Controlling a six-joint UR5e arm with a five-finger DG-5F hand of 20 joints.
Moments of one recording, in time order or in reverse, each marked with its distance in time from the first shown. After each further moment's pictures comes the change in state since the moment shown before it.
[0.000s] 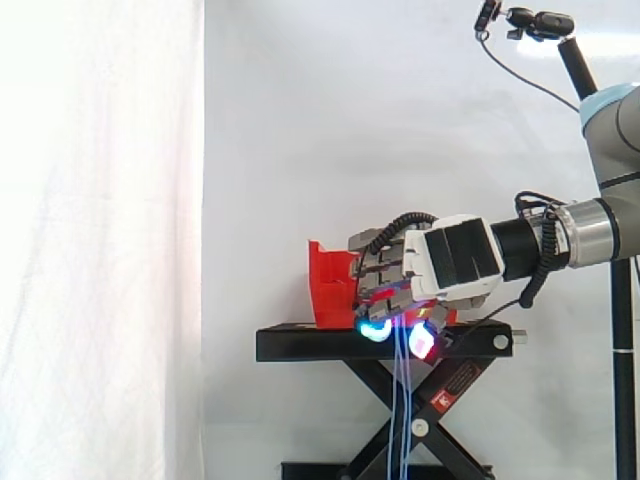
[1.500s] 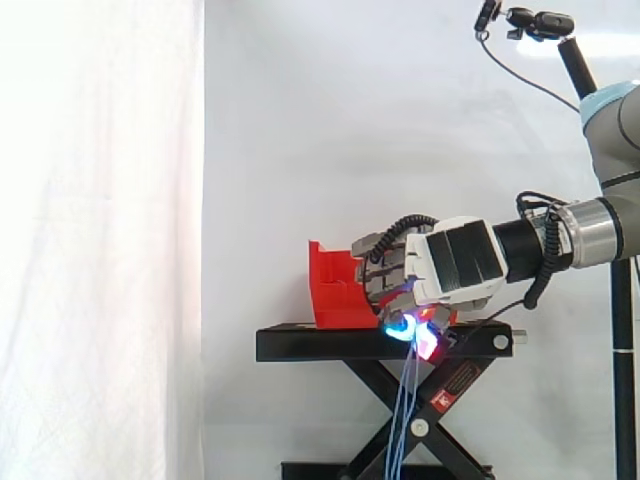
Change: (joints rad) arm 0.010 0.000 0.000 -0.020 0.005 -0.011
